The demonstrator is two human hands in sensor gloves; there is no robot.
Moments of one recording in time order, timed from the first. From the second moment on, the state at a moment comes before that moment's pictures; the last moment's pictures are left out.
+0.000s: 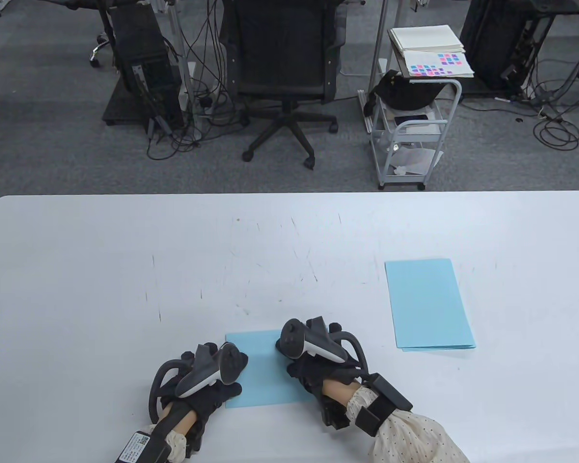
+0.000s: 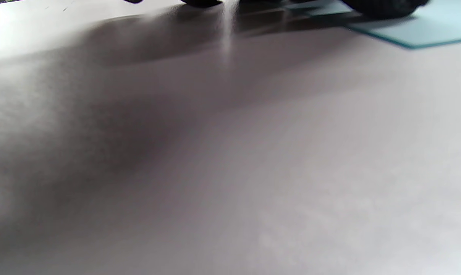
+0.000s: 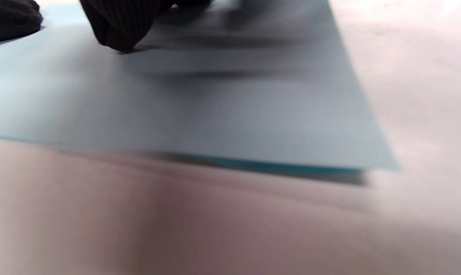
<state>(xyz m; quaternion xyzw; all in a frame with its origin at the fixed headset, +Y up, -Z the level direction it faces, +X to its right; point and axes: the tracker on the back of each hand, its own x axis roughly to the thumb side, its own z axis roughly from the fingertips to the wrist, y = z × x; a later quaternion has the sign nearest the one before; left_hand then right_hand) -0.188 -0.778 -0.303 -0.22 -0.05 -0.05 0.97 0.025 -0.775 -0.346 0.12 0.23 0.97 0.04</state>
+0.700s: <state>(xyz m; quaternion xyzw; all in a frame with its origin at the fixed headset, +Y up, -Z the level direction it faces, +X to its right) -0.188 -0.778 -0.303 -0.22 -0.05 -0.05 0.97 0.079 -0.777 -0.351 0.05 0.23 0.97 0.07</state>
